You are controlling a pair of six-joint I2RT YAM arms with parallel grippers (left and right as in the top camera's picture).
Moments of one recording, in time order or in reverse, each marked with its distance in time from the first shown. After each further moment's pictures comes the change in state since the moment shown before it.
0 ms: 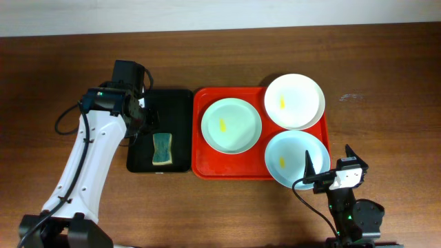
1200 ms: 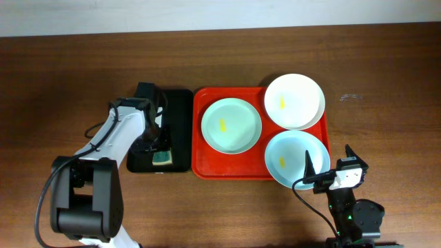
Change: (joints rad) left arm -0.010 0.241 -0.191 0.179 0.095 0.072; right arm 0.000 0.000 0.000 0.000 0.000 0.000
